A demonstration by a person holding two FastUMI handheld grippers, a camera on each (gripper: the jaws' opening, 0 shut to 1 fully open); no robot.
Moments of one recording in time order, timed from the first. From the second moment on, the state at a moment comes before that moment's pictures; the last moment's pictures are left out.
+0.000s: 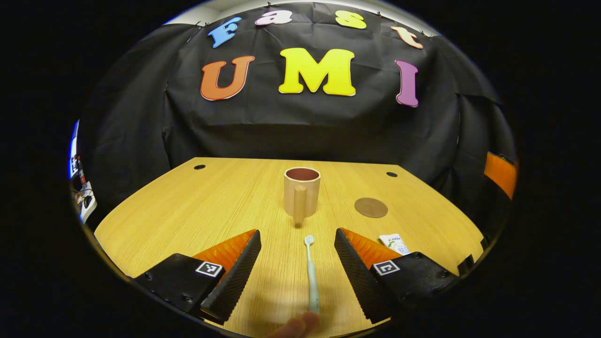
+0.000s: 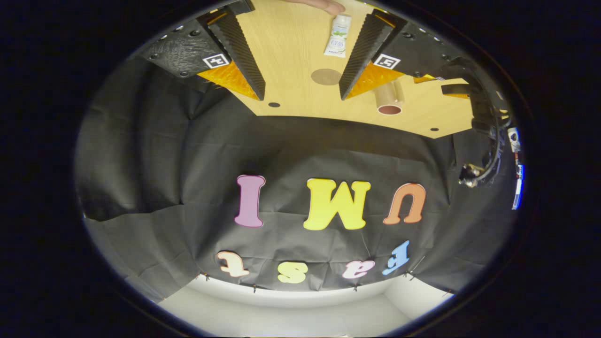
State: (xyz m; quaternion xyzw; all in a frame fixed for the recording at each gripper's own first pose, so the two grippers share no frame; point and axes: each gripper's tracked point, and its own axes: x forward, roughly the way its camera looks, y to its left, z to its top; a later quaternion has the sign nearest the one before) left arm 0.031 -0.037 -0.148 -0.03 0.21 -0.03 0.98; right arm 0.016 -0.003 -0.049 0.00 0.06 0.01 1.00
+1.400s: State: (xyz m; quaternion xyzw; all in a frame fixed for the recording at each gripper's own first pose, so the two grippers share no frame) left arm 0.023 -0.035 -0.177 -0.07 0.22 -0.06 0.97; right arm 0.039 0.031 -0.132 0.00 0.17 0.03 0.98
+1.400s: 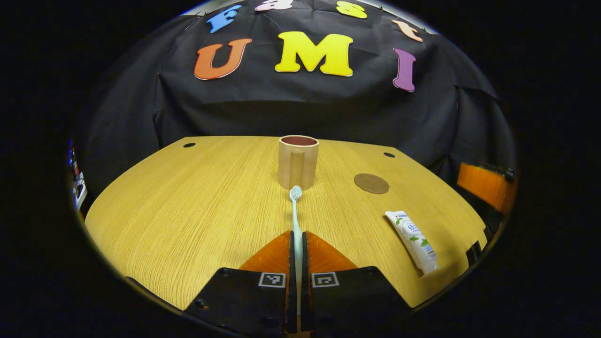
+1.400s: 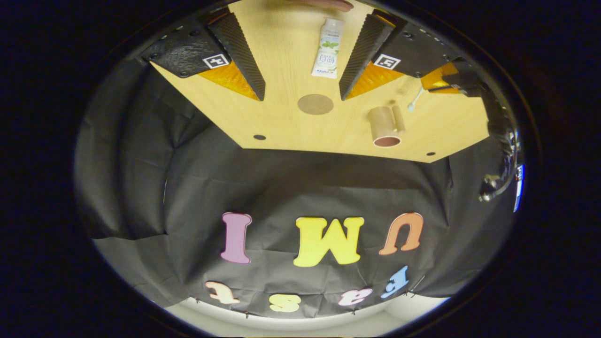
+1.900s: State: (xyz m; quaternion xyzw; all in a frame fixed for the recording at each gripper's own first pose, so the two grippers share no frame) left arm 0.010 -0.017 -0.122 -0.04 0.13 -0.03 0.99; right arm 0.028 0.073 -0.230 0.02 0.32 0.09 0.94
